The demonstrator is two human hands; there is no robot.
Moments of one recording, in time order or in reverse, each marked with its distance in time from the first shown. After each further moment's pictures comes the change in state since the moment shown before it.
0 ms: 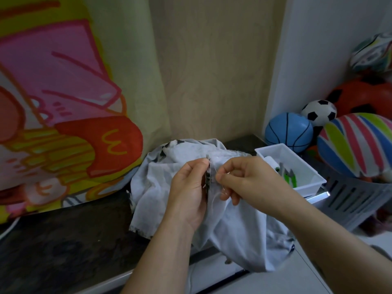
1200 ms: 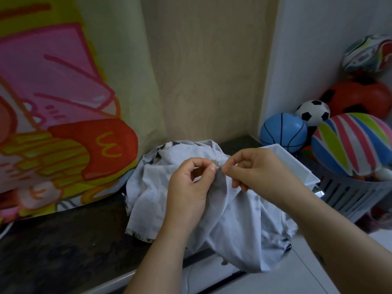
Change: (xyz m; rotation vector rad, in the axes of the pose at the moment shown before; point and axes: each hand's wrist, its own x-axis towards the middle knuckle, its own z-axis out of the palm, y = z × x) left_hand -0.012 0.001 0.002 0.576 -0.032 0.338; right_hand 0.005 0.007 -0.022 -0.054 0.110 -0.002
